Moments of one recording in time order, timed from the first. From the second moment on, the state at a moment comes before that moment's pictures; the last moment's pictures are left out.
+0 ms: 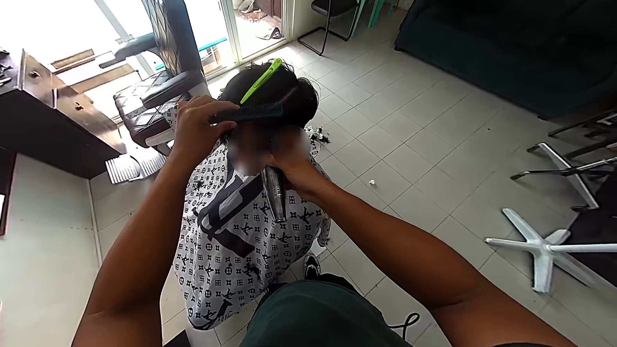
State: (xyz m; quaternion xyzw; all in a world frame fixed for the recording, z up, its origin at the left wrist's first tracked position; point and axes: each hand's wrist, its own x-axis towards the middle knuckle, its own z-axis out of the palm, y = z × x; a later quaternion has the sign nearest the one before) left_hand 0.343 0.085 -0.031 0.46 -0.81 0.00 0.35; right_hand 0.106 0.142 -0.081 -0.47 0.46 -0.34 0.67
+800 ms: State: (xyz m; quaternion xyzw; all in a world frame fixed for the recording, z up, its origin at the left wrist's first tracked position) left_hand 0.343 0.083 -0.034 0.46 -0.82 0.02 0.34; right_hand 0.113 0.134 -0.080 -0.46 0.45 -0.39 0.66
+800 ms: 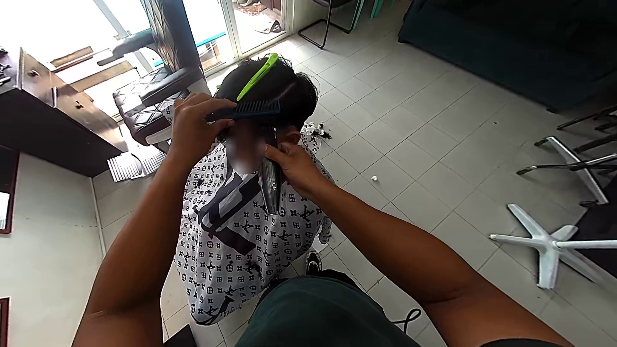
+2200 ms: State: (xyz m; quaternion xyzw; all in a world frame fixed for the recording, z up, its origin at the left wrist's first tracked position) left_hand 0.338 0.084 -0.029 0.48 -0.81 -0.01 0.33; right_hand 0.114 0.135 -0.078 -0.47 0.45 -0.40 0.65
